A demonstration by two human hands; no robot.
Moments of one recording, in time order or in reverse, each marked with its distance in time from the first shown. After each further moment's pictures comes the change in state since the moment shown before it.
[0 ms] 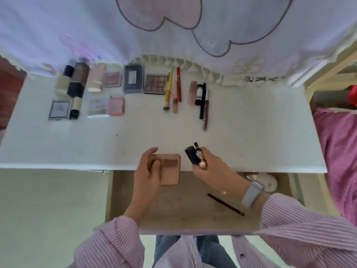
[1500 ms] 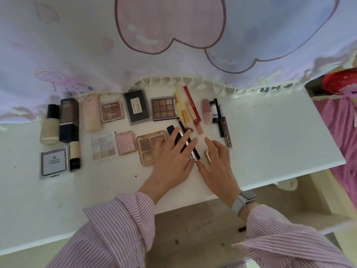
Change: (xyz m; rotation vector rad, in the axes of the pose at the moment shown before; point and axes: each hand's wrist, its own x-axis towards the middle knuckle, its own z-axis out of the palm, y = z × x) left_hand 0.152 -0.016 -0.006 0.850 -0.431 0.779; right_hand 0.094 -0.020 0.060 -0.332 0.800 -0.125
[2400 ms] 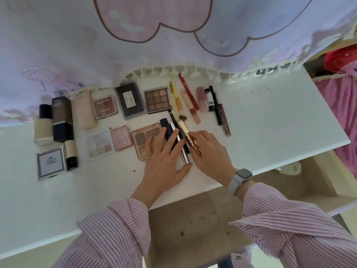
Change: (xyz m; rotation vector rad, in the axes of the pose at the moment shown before) left_hand -0.026 -0.009 0.018 -0.031 0.047 -0.021; right_hand 0.018 -0.015 -0.001 -0.058 -0.132 0.006
